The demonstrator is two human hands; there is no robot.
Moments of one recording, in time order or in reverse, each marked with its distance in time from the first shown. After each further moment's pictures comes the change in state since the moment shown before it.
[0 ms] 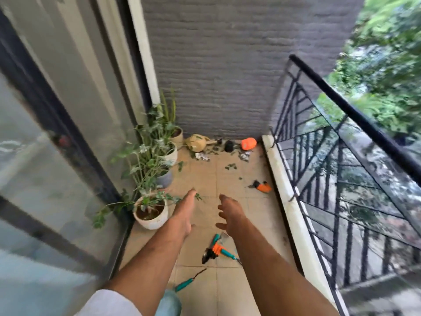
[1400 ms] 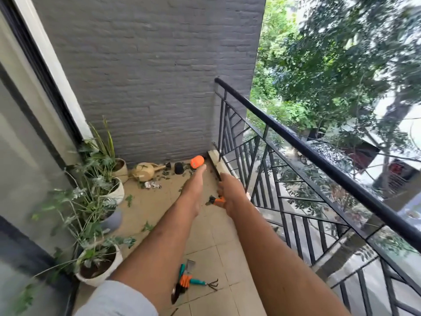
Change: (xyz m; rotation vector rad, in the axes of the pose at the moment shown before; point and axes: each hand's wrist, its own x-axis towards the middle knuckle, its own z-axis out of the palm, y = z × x) left_hand -0.039 0.086 0.186 0.143 -0.343 0.327; right_hand -0.021 -0.115 -0.130 0.236 0.227 -0.331
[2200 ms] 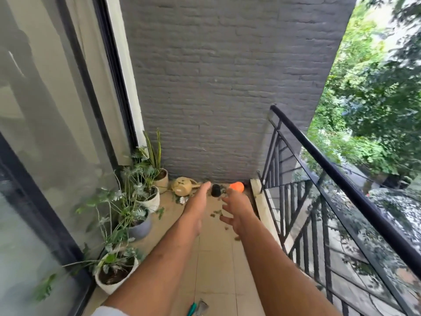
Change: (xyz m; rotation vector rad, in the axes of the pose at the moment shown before) left_hand 0.088 0.062 -0.022 -0.090 0.265 0.011; right_hand 0.120 -0.064 0.064 -0.120 -0.289 0.027
